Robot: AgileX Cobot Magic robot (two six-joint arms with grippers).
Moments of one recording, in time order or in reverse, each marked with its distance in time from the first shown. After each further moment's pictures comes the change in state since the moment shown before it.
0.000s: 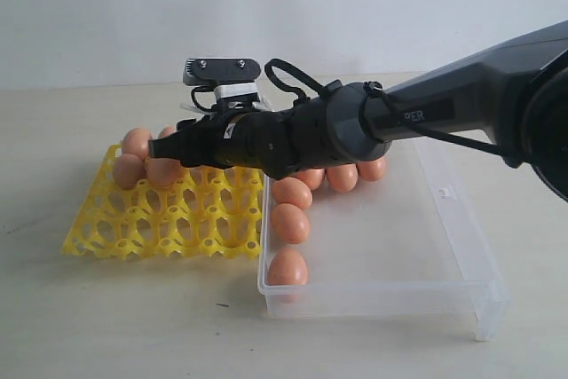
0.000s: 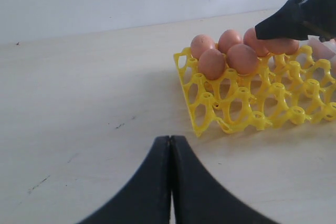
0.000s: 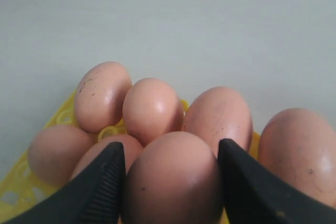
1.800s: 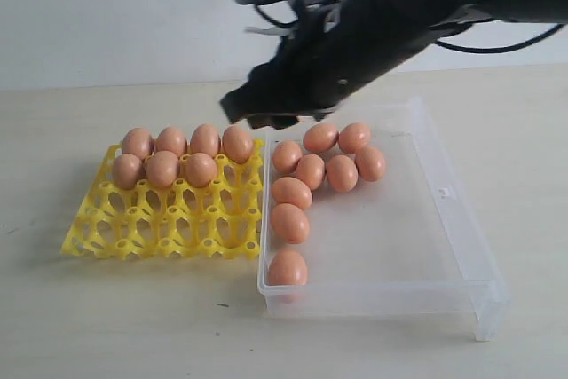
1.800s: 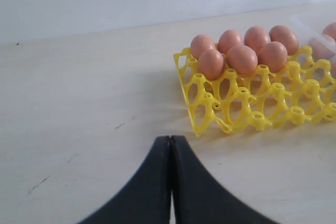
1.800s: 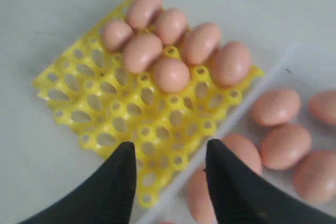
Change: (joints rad) left arm 0.000 0.000 0.000 0.000 0.000 0.000; right arm -0.094 -0.562 0.187 -0.014 0.680 -0.263
